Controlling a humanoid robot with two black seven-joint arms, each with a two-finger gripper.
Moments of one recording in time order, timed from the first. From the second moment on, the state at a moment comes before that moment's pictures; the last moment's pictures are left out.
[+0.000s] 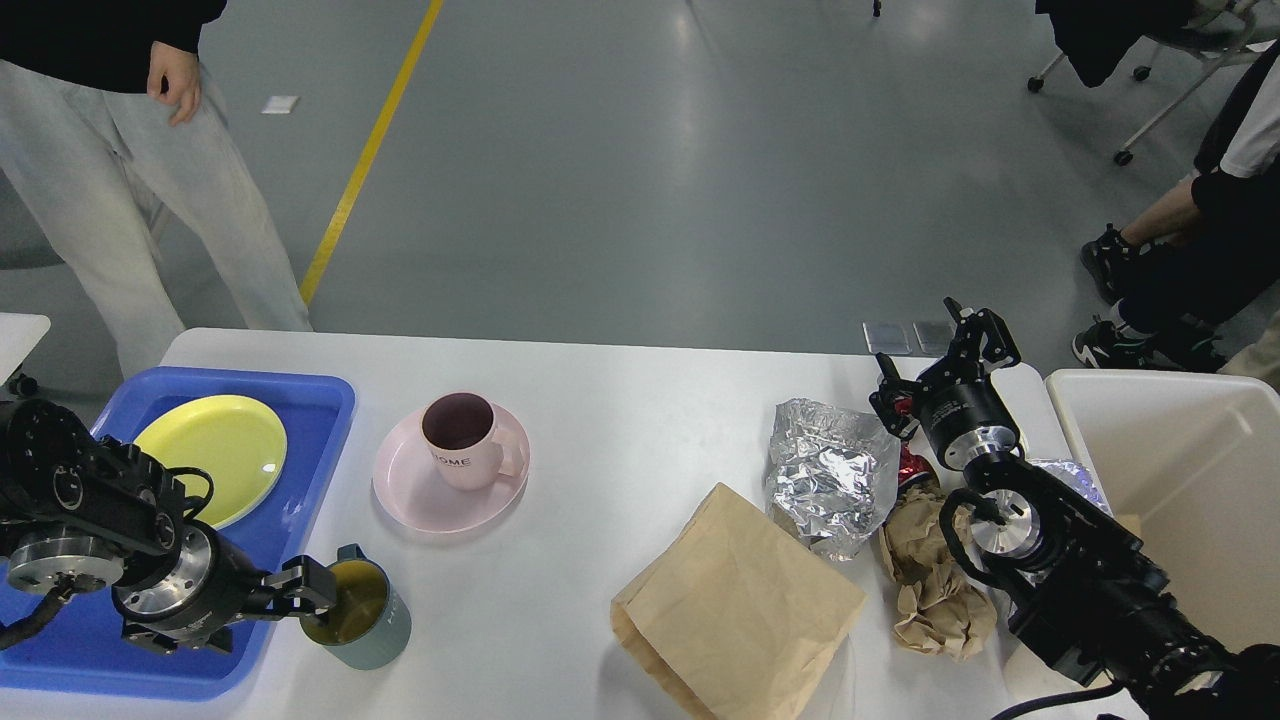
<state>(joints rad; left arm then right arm) -1.67 0.45 1.38 -1.55 0.01 -0.14 -0.03 0.58 -0.12 0.94 0.49 -0.21 0.27 0.37</state>
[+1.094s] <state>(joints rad) -1.46 0.41 1.27 -1.33 0.04 -0.19 -0.03 0.58 -0.12 0.94 0.49 -0.21 0.27 0.37</state>
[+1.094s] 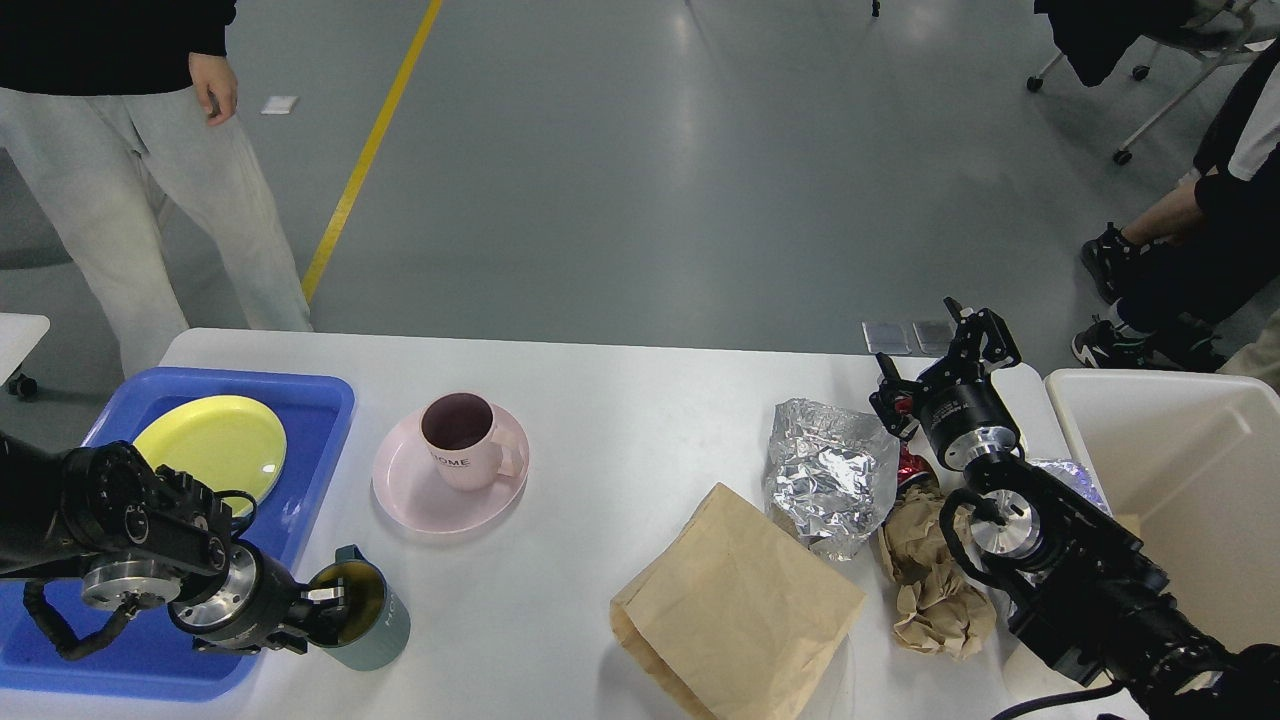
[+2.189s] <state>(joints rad) -2.48 0.32 1.60 -1.70 0.04 -0.72 -0.06 0.58 -0.12 0.94 0.49 -0.21 0.27 0.37</state>
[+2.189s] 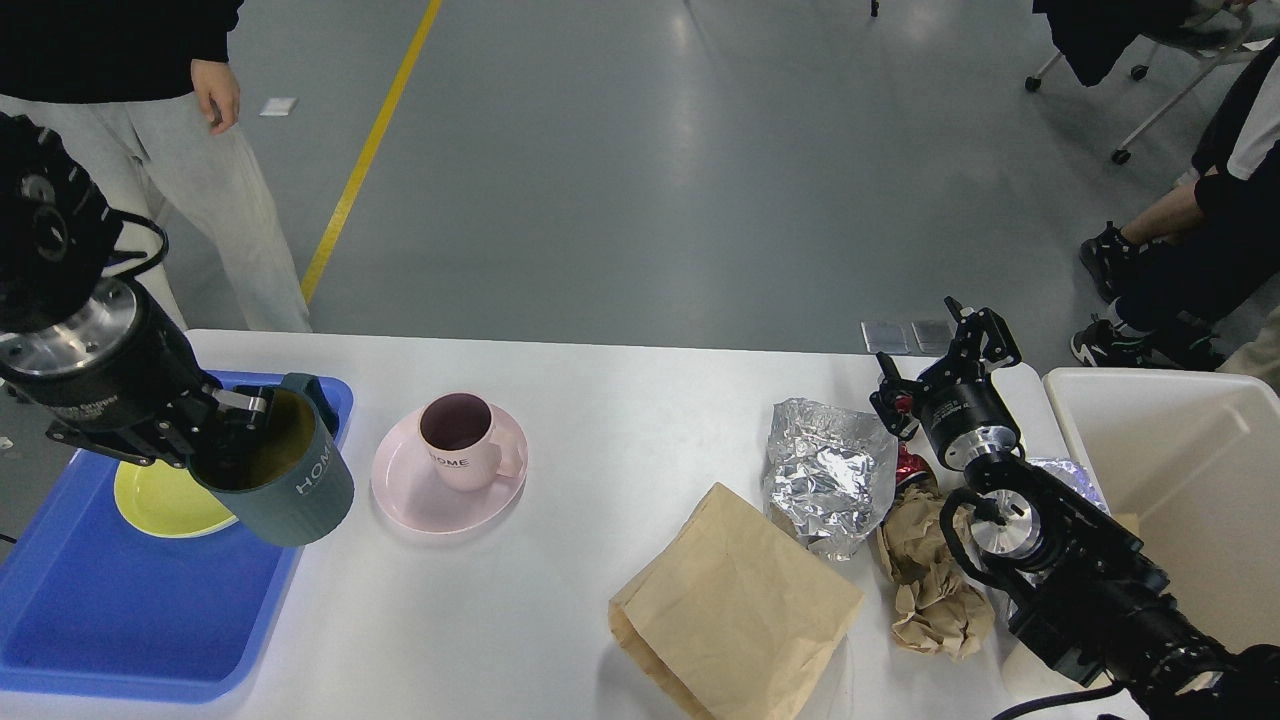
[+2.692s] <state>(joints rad) -2.30 0.83 1.63 -1.45 0.32 -0.75 -0.07 0.58 -0.12 0.94 0.49 -0.21 0.27 0.37</state>
